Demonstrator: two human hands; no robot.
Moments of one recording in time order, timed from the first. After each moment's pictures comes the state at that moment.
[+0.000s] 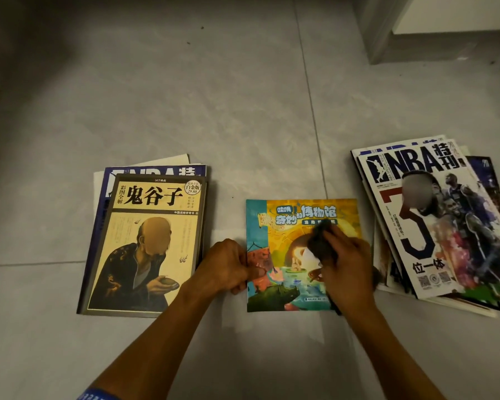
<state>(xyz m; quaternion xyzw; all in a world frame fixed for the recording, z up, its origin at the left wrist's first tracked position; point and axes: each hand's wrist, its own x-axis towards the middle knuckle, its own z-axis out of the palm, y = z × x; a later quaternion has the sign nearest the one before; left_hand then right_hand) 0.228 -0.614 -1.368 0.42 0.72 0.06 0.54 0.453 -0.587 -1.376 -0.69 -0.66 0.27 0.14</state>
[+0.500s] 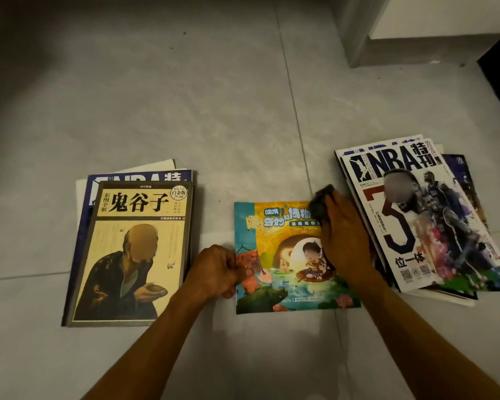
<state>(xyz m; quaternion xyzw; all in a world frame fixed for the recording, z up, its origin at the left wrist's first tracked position) 0.230 -0.620 -1.369 0.39 0.73 0.12 0.55 0.478 -0.519 -1.394 -0.64 -0.74 0.17 0.12</state>
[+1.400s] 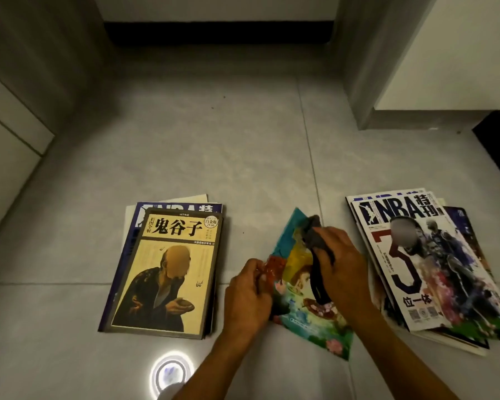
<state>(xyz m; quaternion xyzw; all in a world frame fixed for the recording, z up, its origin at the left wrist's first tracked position) 0.271 -0.646 -1.320 0.42 0.75 0.35 0.37 0.429 -0.555 -1.313 -0.57 -0.74 0.23 0.28</state>
